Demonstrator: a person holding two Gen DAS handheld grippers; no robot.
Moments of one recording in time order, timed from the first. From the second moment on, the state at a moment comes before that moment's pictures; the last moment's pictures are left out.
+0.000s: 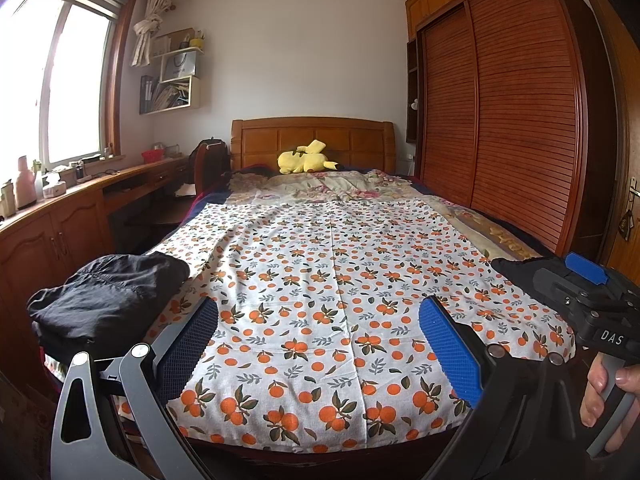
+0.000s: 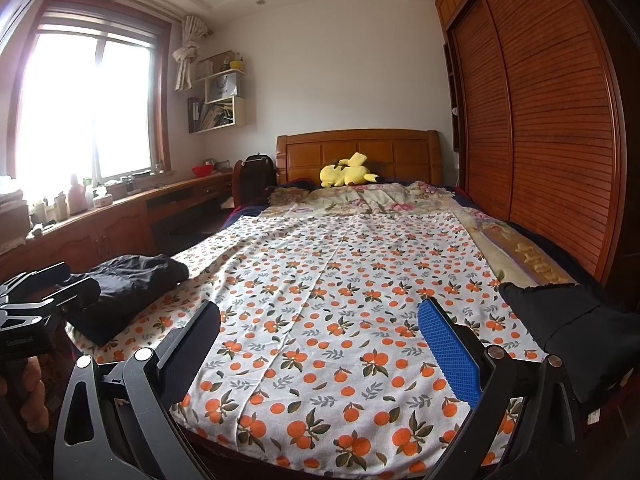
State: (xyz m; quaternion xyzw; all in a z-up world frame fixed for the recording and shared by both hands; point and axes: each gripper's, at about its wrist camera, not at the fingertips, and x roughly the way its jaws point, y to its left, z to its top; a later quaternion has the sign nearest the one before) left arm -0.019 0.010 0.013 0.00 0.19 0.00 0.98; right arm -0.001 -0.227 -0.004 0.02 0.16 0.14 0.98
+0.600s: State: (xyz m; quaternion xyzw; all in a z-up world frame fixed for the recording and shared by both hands) left arm -0.019 0.012 0.015 0.00 0.19 0.00 0.98; right arm -0.003 -0.227 -0.004 0.02 0.16 0.14 0.98
